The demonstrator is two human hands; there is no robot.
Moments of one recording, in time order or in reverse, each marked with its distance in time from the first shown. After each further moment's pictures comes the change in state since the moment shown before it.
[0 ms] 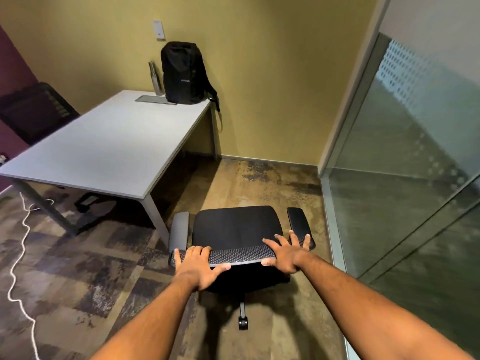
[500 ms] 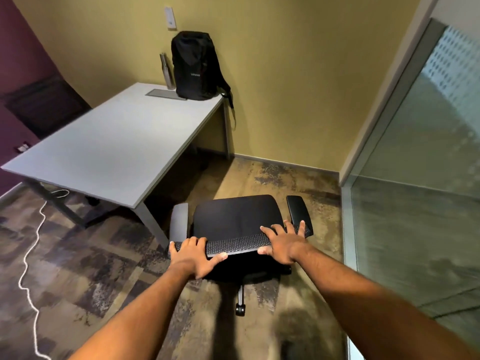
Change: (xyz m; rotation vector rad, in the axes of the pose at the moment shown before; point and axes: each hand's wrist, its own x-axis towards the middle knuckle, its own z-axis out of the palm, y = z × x) left_hand 0.143 0.055 -0.052 -0.011 0.002 -0.138; right_hand 0.141 0.068 -0.111 -0.108 0.105 -0.154
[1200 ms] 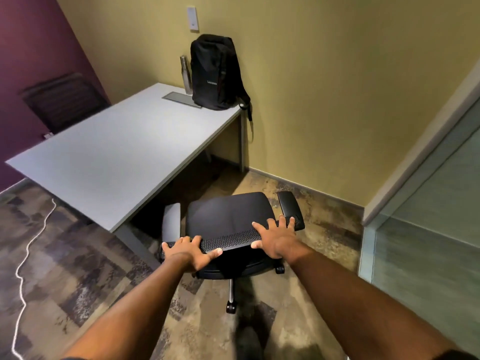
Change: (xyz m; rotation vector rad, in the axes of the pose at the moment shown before) left_hand 0.190 0.097 -0.097 -0.057 -0.124 -0.276; right_hand 0.214 0.096 -0.146 -0.190 0.053 -0.108
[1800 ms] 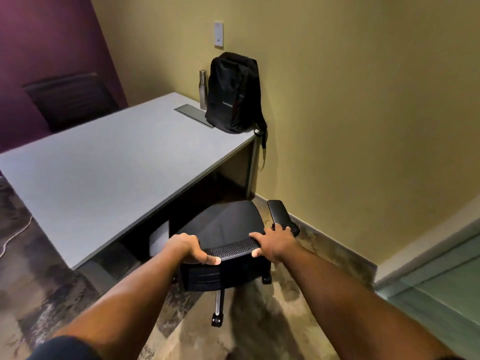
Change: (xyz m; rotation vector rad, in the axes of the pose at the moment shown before) left_hand 0.188 0.058 -0.139 -0.066 -0.117 -0.021; right_hand 0.192 0.068 -0.144 -0.165 -0.057 -0.197
